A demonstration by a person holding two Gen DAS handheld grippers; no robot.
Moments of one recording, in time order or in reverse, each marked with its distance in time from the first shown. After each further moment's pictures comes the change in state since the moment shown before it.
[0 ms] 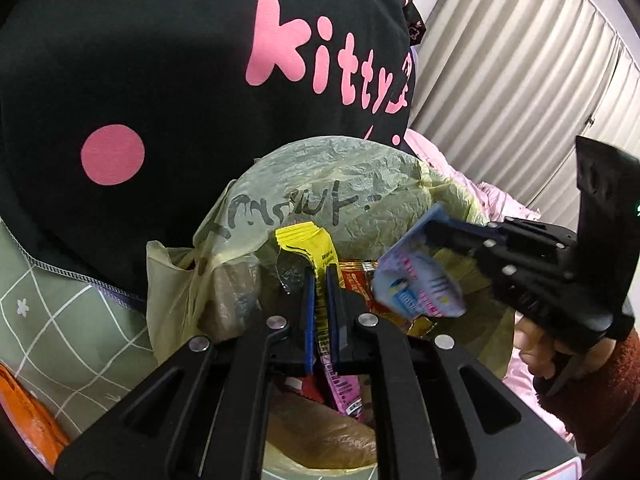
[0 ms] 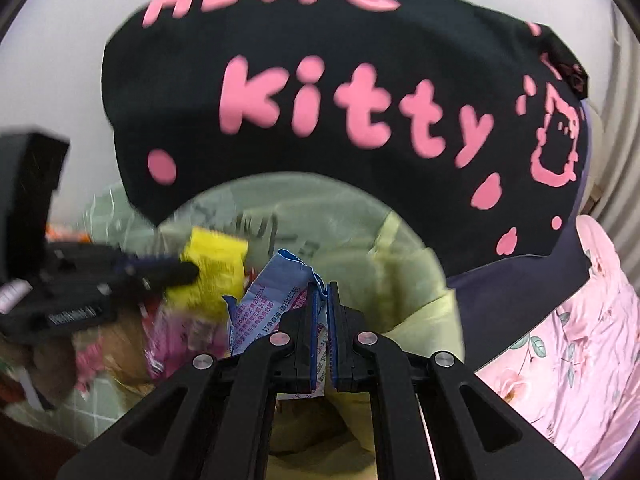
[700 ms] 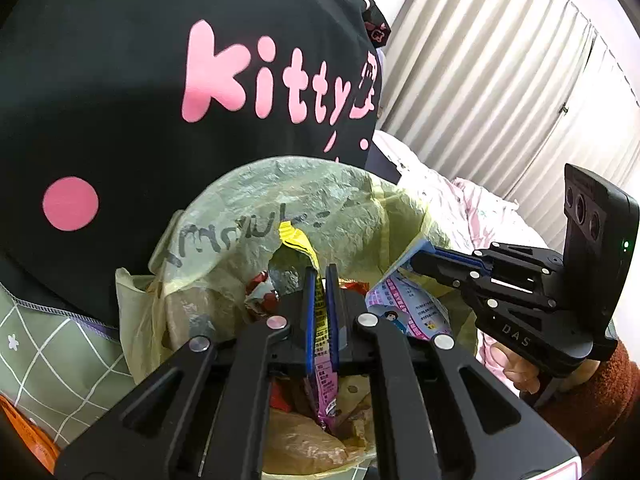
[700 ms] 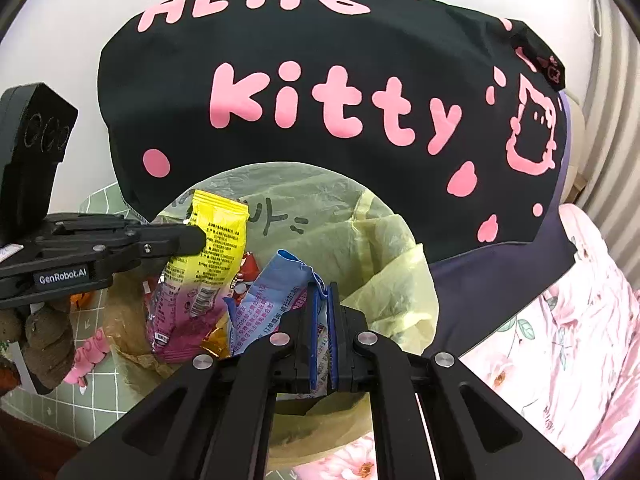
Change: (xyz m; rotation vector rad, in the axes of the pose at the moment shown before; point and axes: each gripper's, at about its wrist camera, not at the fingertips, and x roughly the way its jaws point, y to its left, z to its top) left arm 0.010 -0.032 0.024 0.064 -0.007 -0.094; right arm -0.026 -0.009 -0.017 0.085 -0.033 -0.034
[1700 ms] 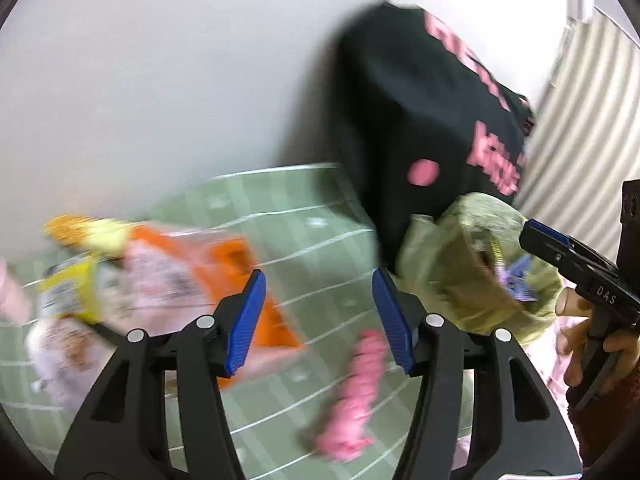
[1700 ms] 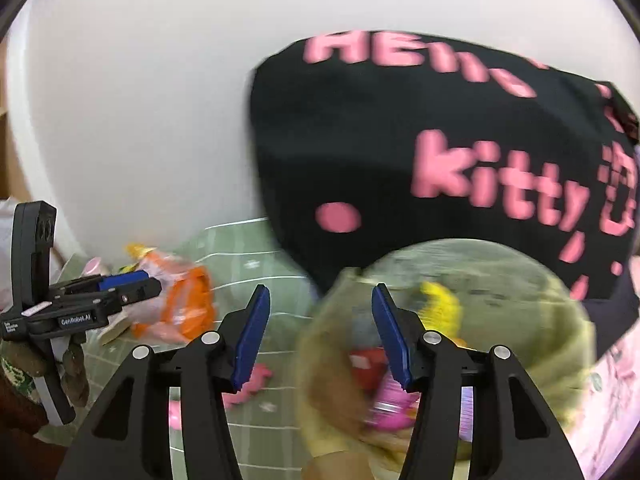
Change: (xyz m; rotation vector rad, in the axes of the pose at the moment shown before) left arm -0.202 0.097 -0.133 -0.343 -0.242 0.506; right arm -0.014 0.148 0.023 -0.154 -0.122 0.315
